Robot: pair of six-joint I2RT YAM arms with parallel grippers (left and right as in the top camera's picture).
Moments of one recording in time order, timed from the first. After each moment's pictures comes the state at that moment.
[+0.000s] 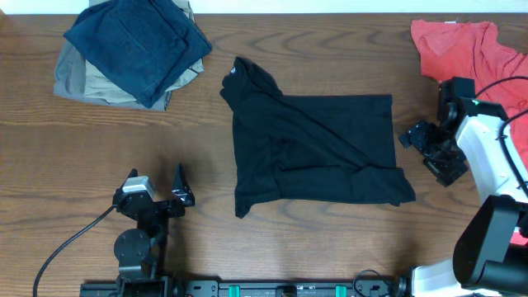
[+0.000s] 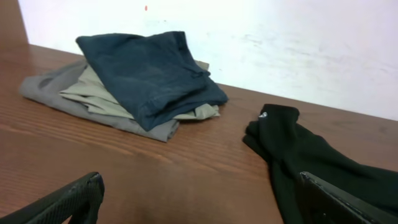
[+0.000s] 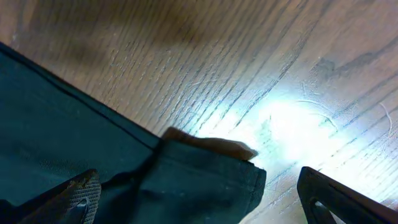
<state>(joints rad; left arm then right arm) 0.02 0.01 0.02 -0.12 0.01 -0.22 -0.17 1.67 1.17 -1.04 0.06 0.80</state>
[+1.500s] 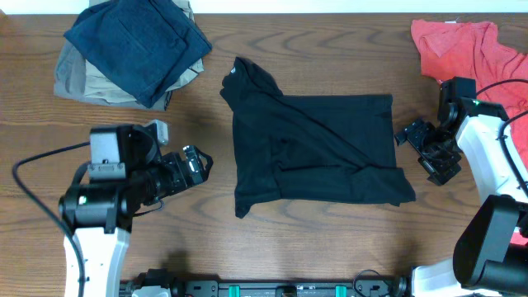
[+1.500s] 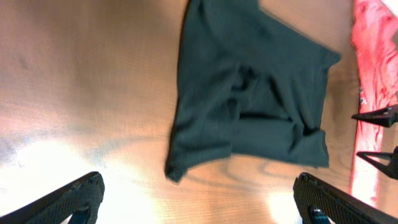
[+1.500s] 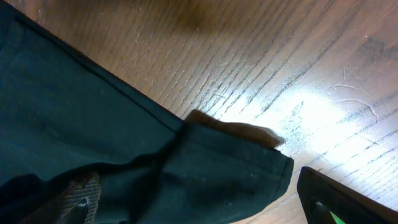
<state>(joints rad) 0.02 1.01 1.00 -1.07 0.46 -0.39 -0.17 1.67 1.17 -1.03 -0.04 0.80</state>
